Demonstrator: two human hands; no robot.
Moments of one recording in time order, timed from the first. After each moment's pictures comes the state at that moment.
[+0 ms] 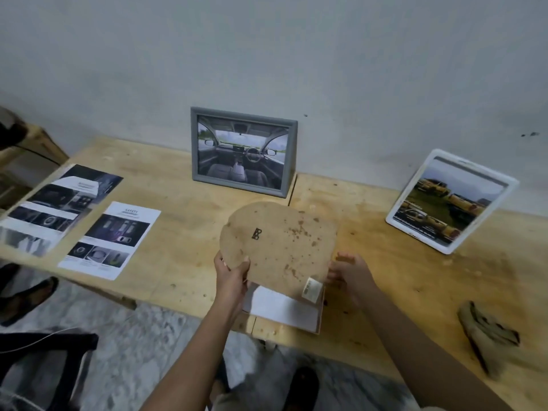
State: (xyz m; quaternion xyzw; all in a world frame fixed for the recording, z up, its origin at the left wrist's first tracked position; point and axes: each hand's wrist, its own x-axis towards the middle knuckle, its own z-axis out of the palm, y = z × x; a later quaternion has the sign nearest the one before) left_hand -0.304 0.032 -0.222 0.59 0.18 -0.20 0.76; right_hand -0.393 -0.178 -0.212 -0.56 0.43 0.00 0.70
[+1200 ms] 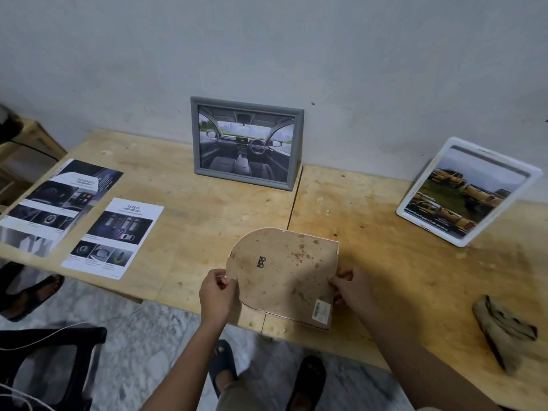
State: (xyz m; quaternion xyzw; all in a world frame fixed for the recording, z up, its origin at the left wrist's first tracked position) left_hand -0.298 0.088 -0.271 0.88 0.09 -0.12 0.46; right_hand -0.400 -0.158 -0.255 -0.71 0.44 0.04 0.55
